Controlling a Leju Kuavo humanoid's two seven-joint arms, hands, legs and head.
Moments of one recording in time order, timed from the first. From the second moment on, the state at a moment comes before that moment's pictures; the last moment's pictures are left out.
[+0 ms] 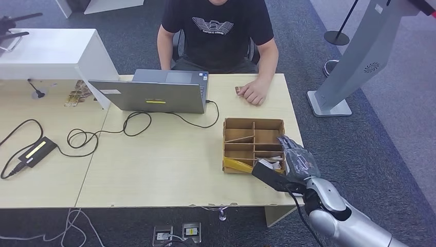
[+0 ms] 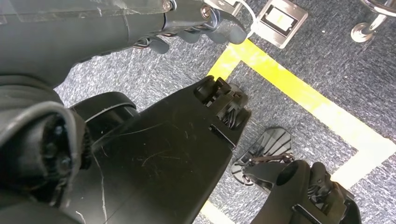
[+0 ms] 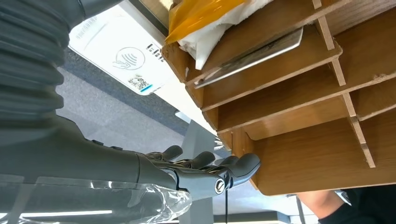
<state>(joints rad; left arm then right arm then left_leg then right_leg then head) -0.30 -0.08 -1.37 -0.20 0.61 0.08 -0.06 -0.51 -0.62 1.05 -1.47 0.46 -0.21 0.46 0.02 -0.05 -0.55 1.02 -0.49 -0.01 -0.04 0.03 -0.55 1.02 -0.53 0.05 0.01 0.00</state>
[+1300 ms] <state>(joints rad) -0.30 -0.08 -1.37 -0.20 0.60 0.08 -0.05 -0.49 -0.59 1.07 -1.46 0.46 -0.24 0.42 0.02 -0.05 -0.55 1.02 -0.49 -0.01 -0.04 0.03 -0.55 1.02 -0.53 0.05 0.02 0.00</state>
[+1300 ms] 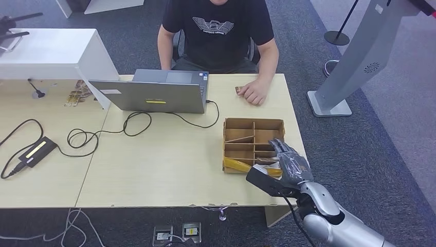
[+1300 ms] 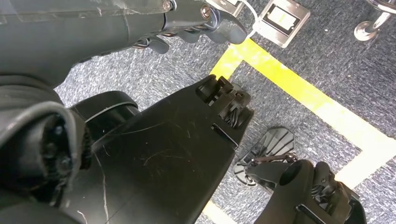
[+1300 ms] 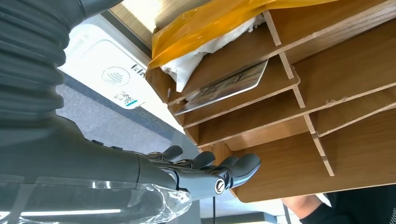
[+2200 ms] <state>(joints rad) -0.30 -0.08 -1.37 -0.20 0.60 0.08 -0.05 -0.49 -0.57 1.07 -1.42 0.46 -0.24 0.42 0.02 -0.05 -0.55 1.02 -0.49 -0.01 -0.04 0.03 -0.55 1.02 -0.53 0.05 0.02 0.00</state>
